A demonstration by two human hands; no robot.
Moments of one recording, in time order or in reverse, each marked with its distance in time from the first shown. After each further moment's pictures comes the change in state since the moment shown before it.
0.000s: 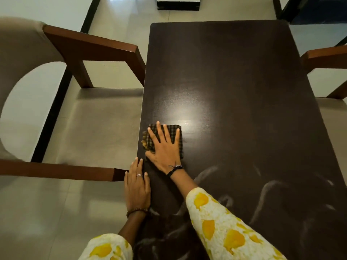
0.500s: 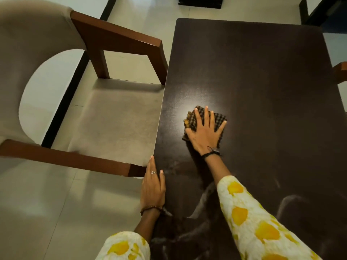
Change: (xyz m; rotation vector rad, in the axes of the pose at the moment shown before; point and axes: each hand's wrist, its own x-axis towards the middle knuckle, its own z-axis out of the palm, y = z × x) left_hand 0.000 0.007 -0.002 -0.150 -0.035 -0.137; right_hand 0.036 0.055 -0.023 0.039 0.107 0.292
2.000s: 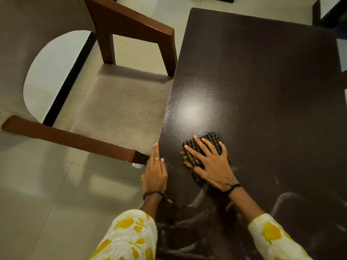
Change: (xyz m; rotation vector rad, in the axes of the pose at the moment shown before) left_hand -0.001 0.001 -0.005 -0.023 -0.012 -0.076; right_hand -0.101 0.039 -0.013 -0.203 -0.256 -0.503
